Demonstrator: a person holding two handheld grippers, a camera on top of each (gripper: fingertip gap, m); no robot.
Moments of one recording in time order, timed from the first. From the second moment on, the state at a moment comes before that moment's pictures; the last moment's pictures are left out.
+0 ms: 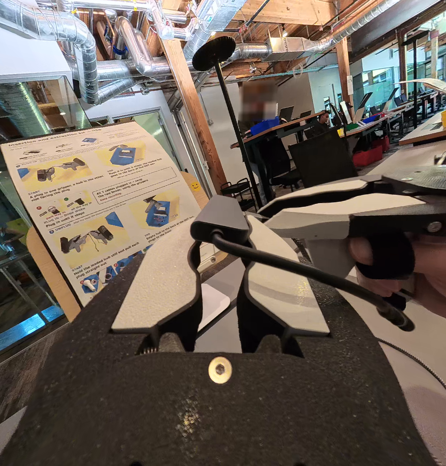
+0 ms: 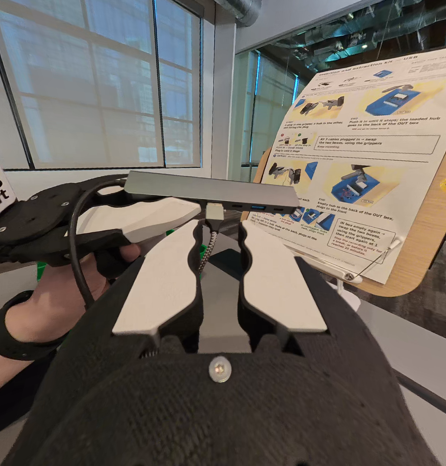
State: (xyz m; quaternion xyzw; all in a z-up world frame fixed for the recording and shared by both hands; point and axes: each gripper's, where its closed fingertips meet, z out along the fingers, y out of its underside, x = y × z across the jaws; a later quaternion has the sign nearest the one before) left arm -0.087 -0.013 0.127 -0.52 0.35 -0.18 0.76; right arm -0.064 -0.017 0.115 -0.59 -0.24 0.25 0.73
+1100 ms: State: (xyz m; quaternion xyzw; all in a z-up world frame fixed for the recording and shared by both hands) left arm -0.078 -0.021 0.129 -0.50 0.35 -0.17 0.77; right arm -0.062 -0.023 0.118 -0.55 -0.24 0.24 0.76
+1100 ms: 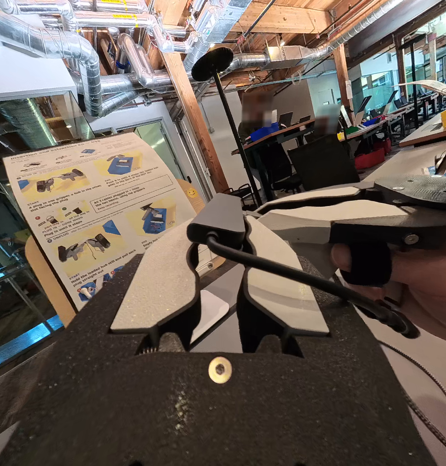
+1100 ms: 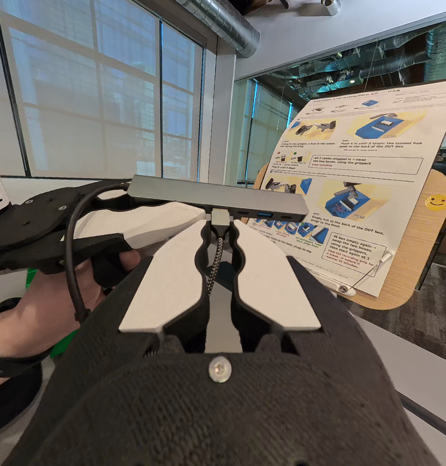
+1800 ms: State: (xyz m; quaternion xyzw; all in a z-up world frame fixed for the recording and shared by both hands) left arm -0.186 -0.018 0.194 -0.52 0.28 -0.17 0.79; right arm -0.049 -0.033 0.137 -0.59 -0.34 0.21 0.70
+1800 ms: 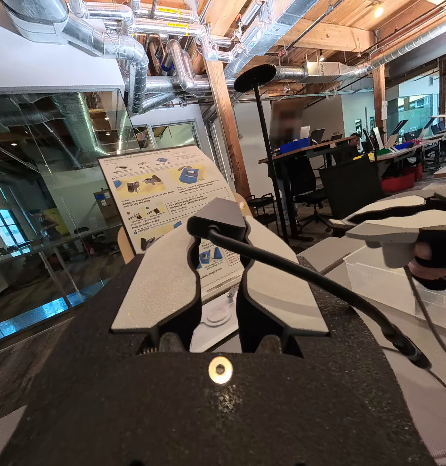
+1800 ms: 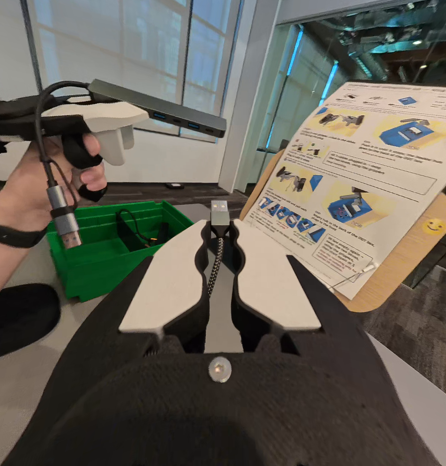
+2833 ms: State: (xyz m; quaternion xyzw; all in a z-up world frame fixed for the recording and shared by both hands) left arm -0.202 -0.025 0.189 -0.55 0.31 -0.25 0.73; right arm 0.097 -0.022 0.528 -0.65 -0.28 -0.37 0.61
